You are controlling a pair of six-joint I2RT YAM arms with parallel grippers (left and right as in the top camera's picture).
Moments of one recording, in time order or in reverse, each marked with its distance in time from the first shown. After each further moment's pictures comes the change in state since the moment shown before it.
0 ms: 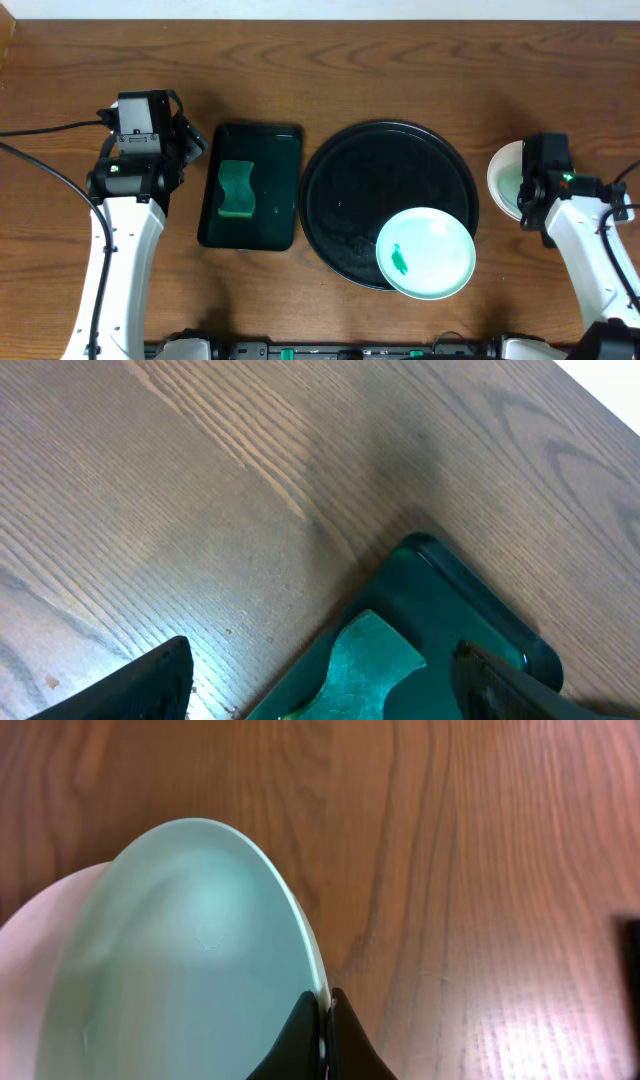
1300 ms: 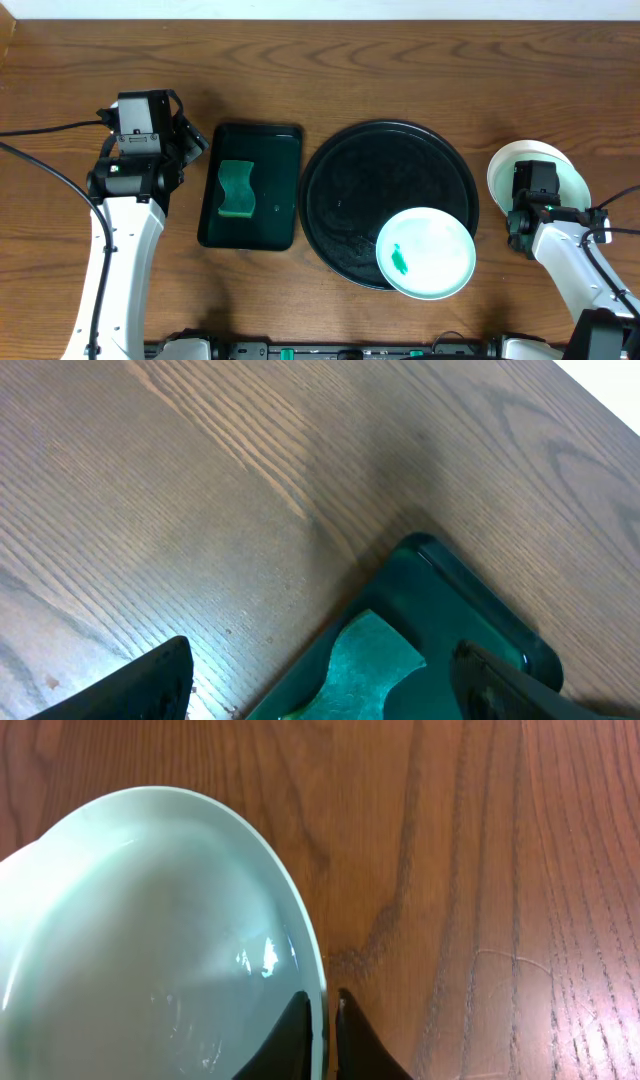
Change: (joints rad) left arm 0.000 0.000 0.000 0.000 0.000 0.000; right arm -0.015 -0.006 -0.256 0.363 -0.053 0.034
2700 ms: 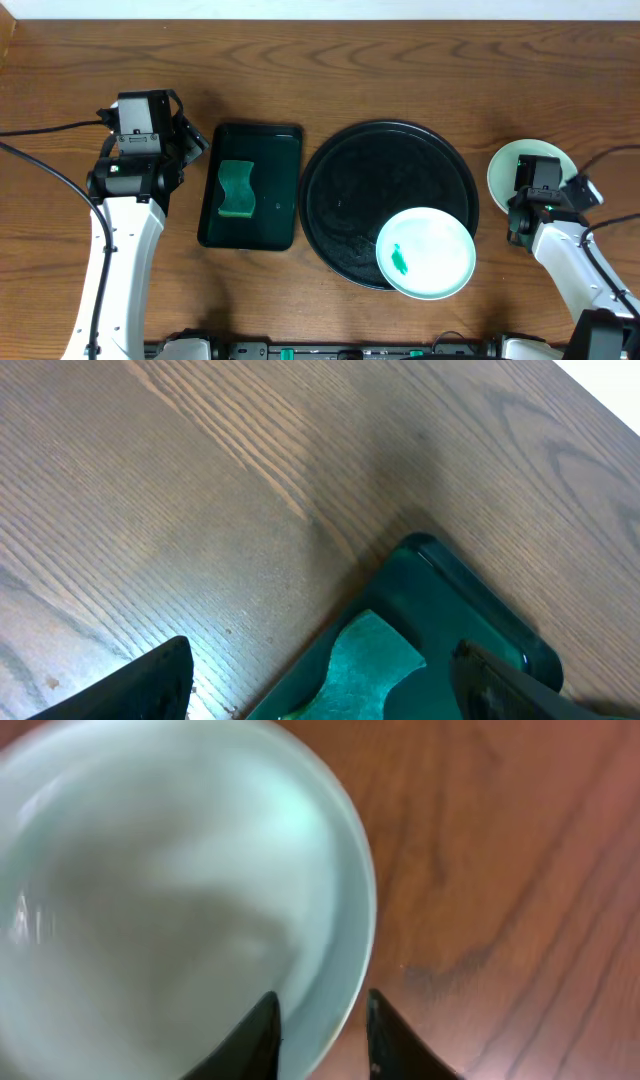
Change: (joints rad) left arm 0.000 0.000 0.000 0.000 0.000 0.000; right arm 0.000 -0.005 0.000 0.138 -0.123 -0.598
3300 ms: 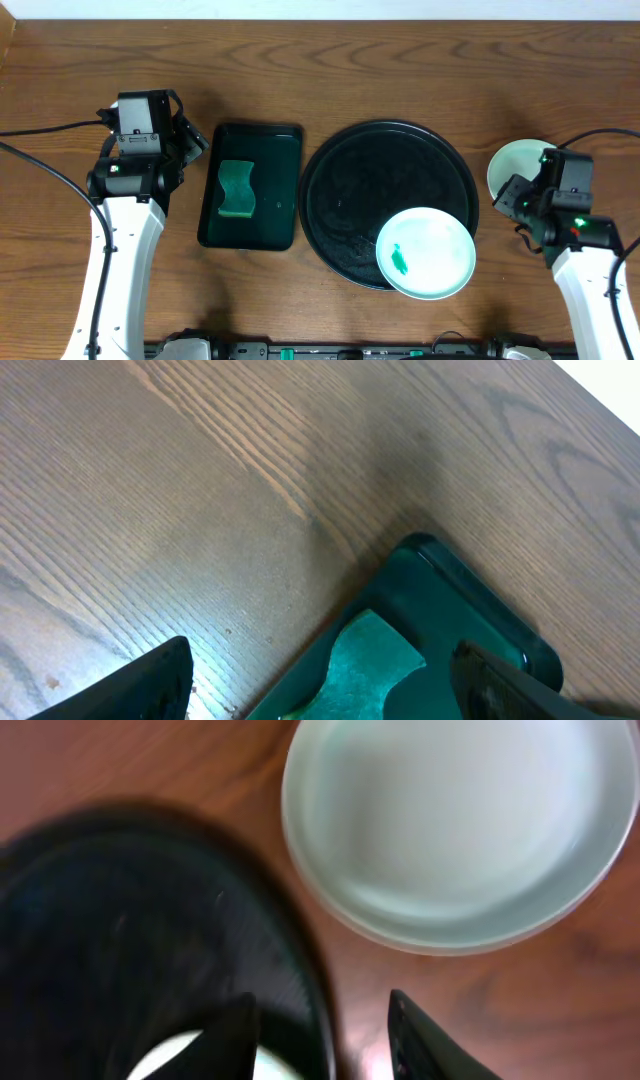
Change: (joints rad) left arm 0.000 0.000 0.000 0.000 0.000 0.000; right arm 0.001 -0.249 0.165 -0.312 -0.538 -0.352
